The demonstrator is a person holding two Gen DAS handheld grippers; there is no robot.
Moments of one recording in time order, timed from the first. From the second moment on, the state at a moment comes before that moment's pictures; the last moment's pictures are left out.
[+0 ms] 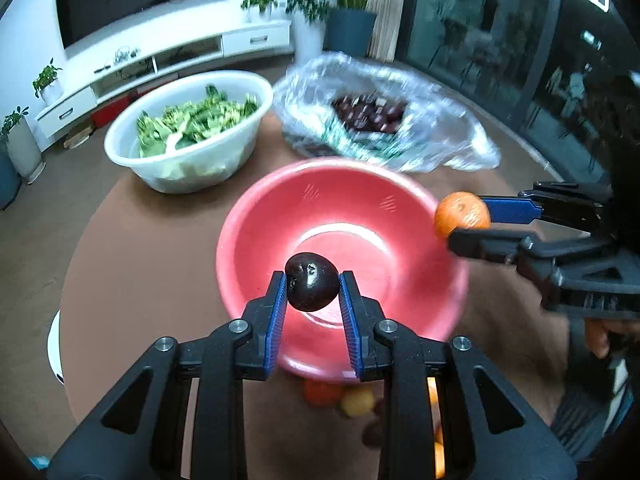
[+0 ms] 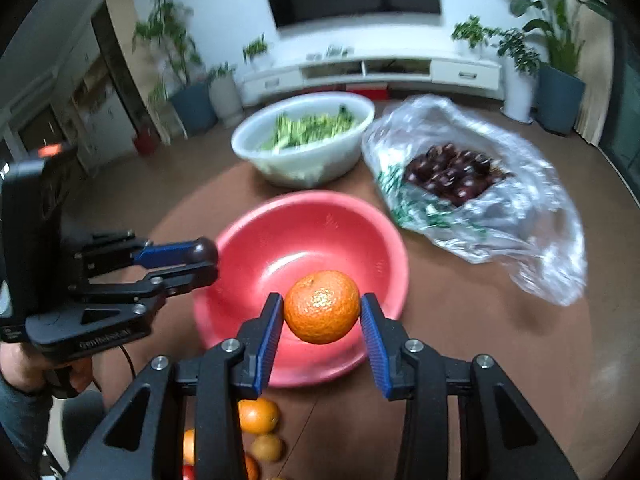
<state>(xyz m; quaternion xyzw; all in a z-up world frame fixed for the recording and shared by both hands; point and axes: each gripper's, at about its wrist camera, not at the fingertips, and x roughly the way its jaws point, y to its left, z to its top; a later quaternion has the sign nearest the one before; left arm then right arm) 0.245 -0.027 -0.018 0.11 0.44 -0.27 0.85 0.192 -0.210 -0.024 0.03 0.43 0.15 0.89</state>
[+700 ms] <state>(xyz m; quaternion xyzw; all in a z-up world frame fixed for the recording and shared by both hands) 0.269 -0.062 -0.085 0.18 0.49 -0.26 0.81 0.247 -0.177 -0.075 -0.08 0.49 0.14 0.86</state>
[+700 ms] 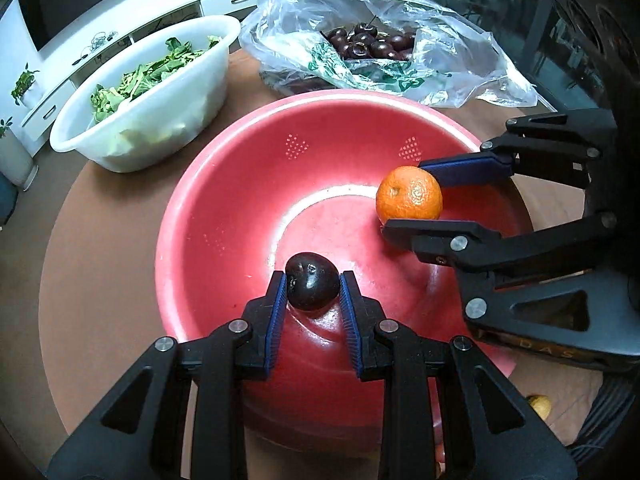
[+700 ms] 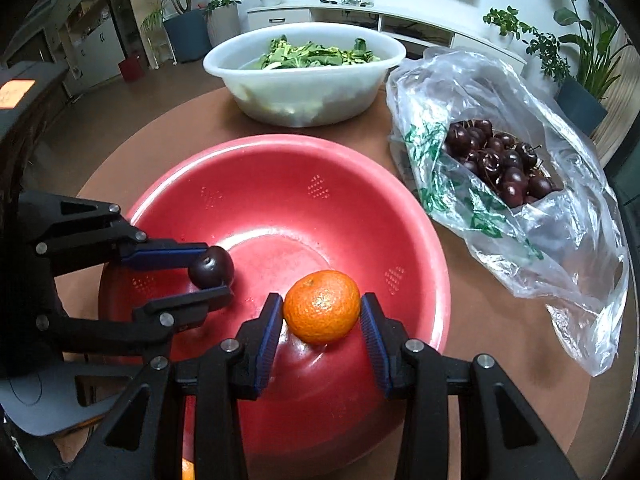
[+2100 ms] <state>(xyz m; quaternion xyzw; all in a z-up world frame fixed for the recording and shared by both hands) 0.136 0.018 -0.005 0.08 0.38 -0.25 0.89 0.095 -0.250 0.001 0.08 0.36 0.16 0.91</state>
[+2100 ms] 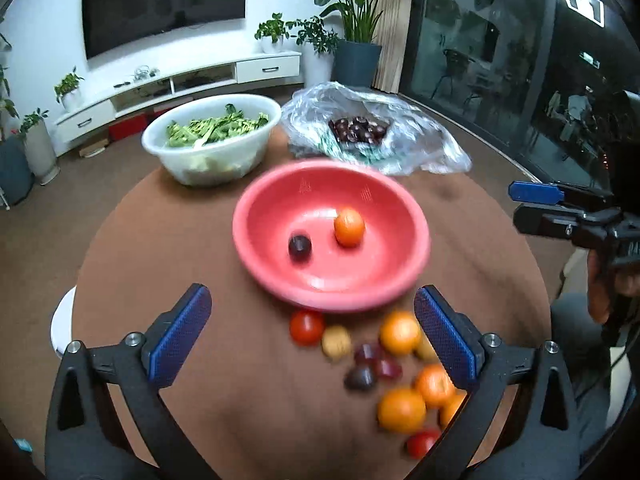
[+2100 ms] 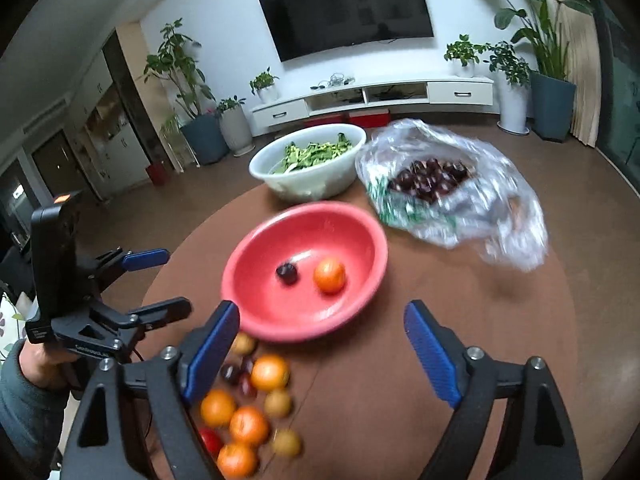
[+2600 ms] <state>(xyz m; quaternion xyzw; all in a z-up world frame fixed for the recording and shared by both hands) 0.002 0.035 -0.074 0.03 0.44 -0.24 0.87 0.009 -0.196 -0.077 0.08 0.44 0.20 0.87</state>
